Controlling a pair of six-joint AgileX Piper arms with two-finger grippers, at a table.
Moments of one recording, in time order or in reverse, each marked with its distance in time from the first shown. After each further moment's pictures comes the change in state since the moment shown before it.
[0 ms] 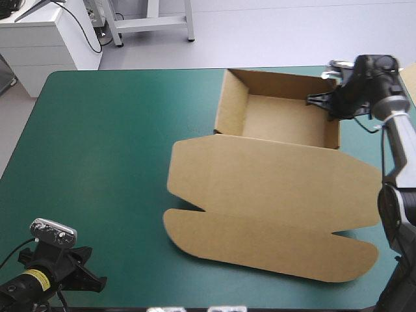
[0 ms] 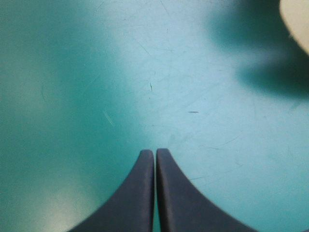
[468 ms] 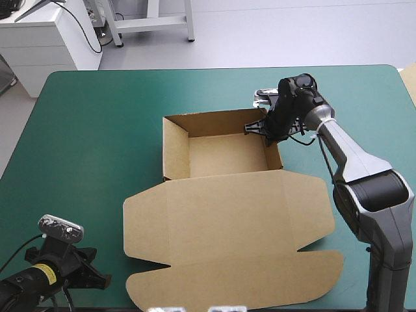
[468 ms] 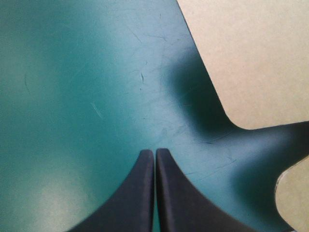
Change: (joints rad) left arm 0.000 0.061 0.000 -0.028 0.000 -0.008; right arm 0.343 0.175 -0.001 0.059 -0.008 0.021
